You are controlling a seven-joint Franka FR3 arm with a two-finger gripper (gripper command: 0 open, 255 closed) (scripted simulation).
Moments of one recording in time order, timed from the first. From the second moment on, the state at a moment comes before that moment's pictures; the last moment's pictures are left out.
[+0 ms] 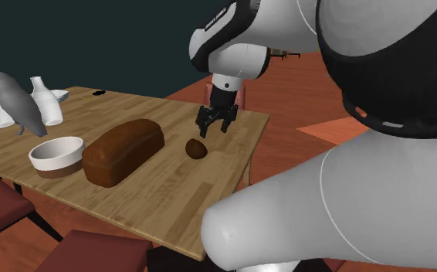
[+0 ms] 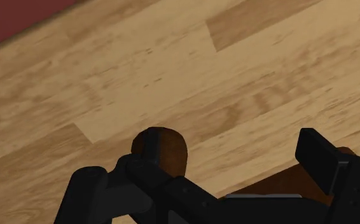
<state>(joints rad) 0.07 -0.67 -0.23 -2.62 0.09 2.05 -0.54</state>
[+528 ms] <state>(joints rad) 0.30 -0.37 -0.52 -2.58 0.37 2.36 -1.04</state>
